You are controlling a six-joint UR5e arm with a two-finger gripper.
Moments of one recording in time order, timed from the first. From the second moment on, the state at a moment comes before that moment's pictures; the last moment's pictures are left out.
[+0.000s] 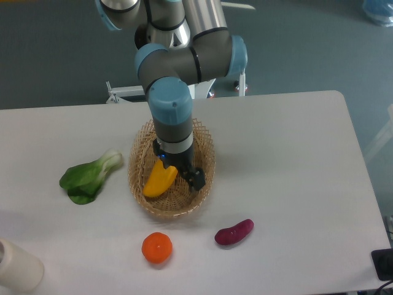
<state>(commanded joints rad) 2.33 -1.85 -1.73 -0.95 1.57 1.11</state>
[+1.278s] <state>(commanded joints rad) 2.70 -2.00 -1.55 -0.96 1.54 1.43</state>
